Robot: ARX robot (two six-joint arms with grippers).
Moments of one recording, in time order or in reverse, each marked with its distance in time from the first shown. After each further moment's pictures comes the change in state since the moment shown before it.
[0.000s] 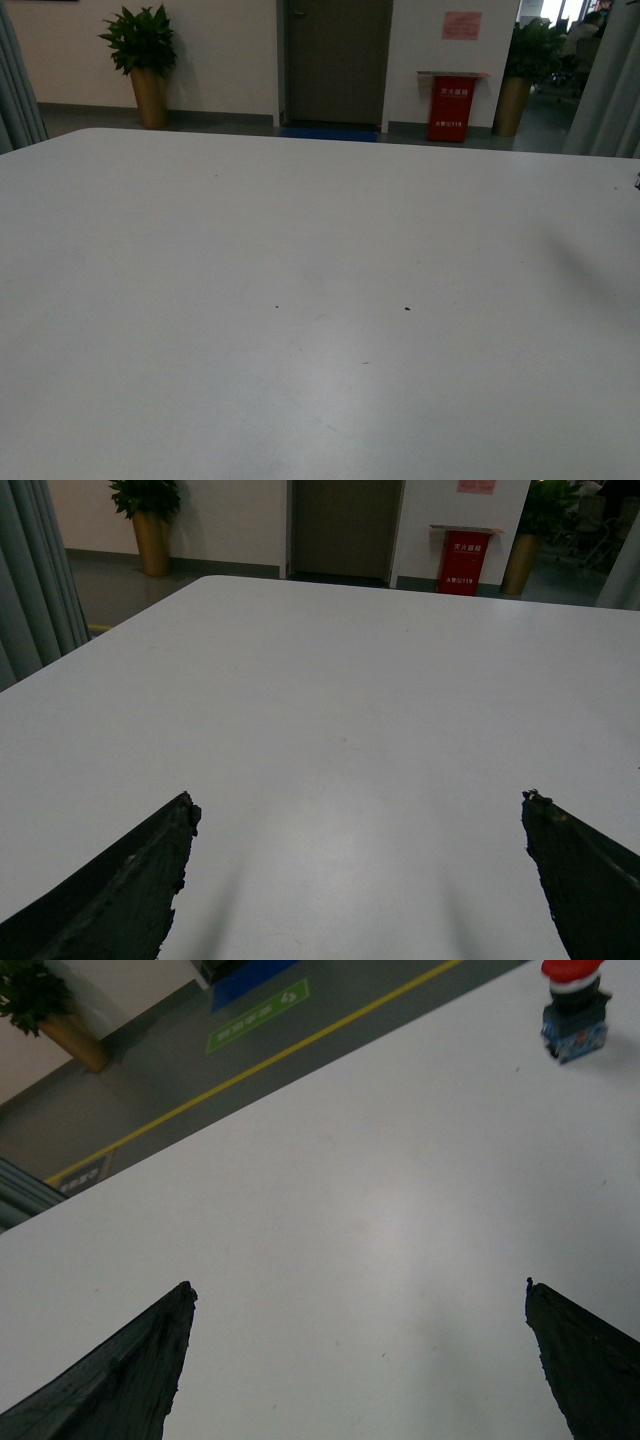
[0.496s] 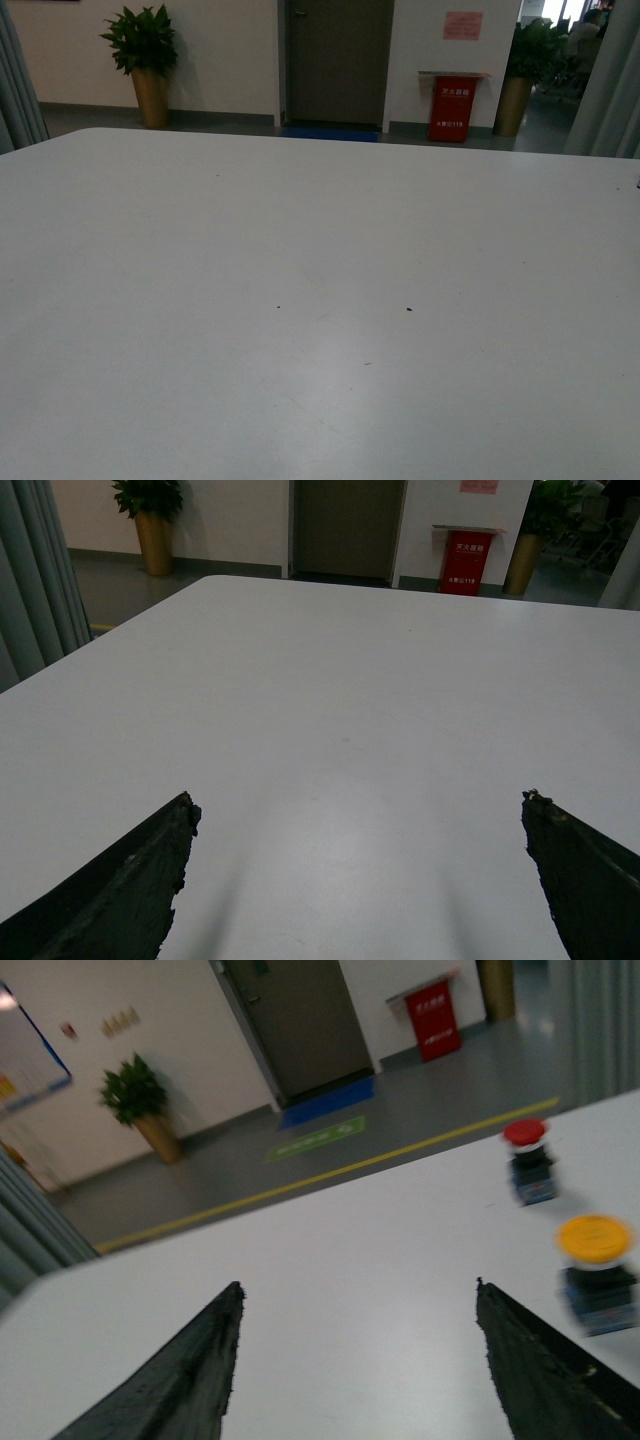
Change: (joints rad) left arm 0.000 0.000 0.000 0.000 -0.001 0.000; right arm -0.148 -0.341 -0.381 0.397 -0.156 -0.222
